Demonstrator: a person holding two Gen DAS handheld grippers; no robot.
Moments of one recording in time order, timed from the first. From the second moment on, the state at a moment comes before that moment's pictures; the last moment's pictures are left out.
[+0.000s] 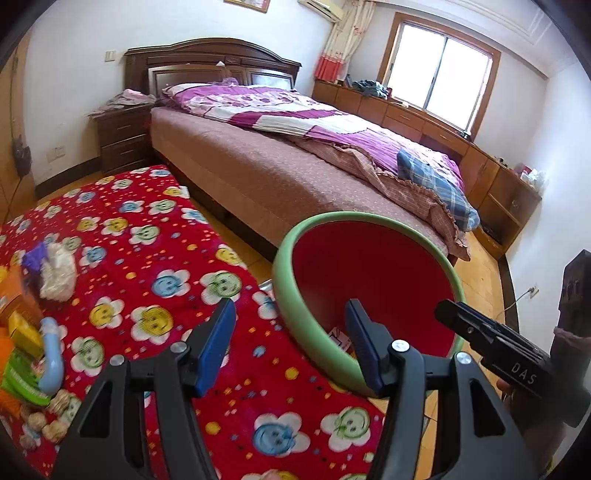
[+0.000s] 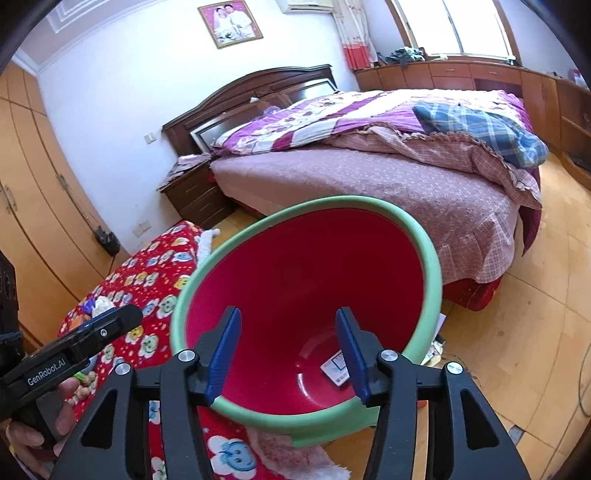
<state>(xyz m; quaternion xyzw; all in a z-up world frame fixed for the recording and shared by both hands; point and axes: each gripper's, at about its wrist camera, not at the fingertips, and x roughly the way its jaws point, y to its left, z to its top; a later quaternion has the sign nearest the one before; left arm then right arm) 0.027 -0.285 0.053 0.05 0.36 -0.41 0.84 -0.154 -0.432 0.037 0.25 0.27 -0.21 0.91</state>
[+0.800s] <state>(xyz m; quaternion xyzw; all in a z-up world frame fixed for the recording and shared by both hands) 0.039 -0.164 0.066 -0.02 0.37 -0.30 0.88 -0.130 -0.366 0.054 0.22 0.29 -0.14 0.92</state>
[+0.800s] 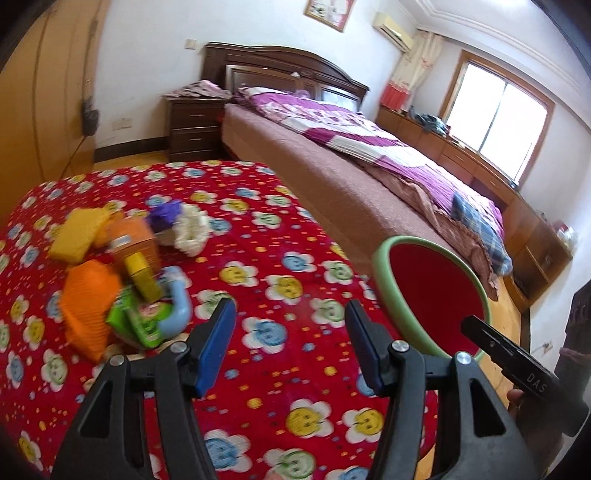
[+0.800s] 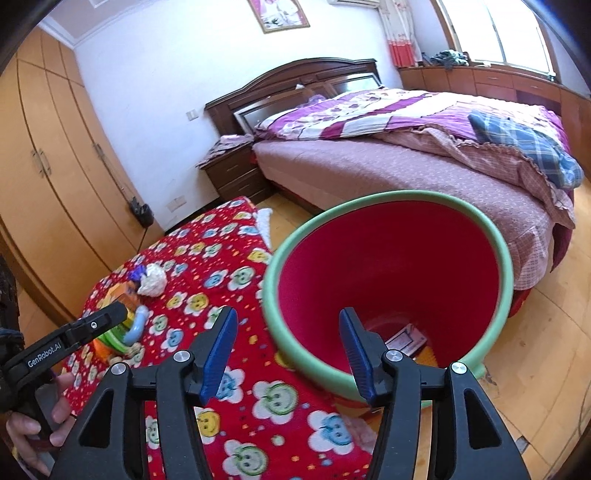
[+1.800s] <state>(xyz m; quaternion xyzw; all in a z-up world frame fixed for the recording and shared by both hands) 0.114 -0.019 0.045 -0.04 0.41 -0.11 0.90 -0.094 -0.326 0.033 0.21 0.33 -0.09 0.92</state>
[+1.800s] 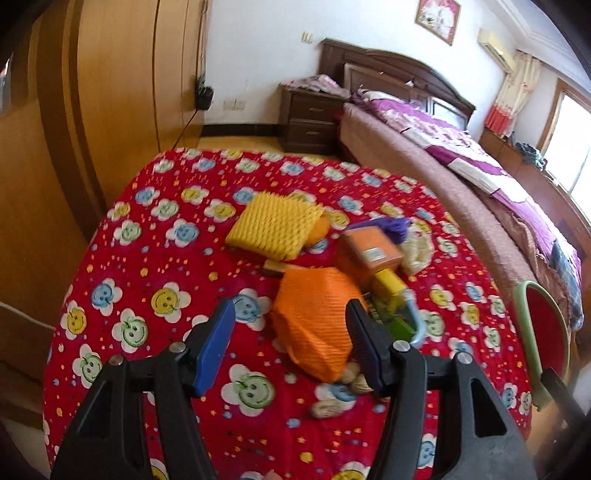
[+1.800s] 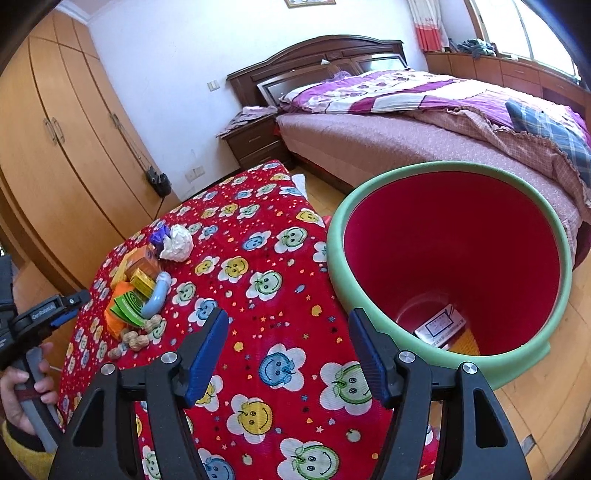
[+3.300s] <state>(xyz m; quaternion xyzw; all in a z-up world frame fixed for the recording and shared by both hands) 0.113 0.023 0.037 -0.10 0.40 -0.11 0.90 -0.011 -0.240 0.036 0.14 0.37 0.01 0.92</state>
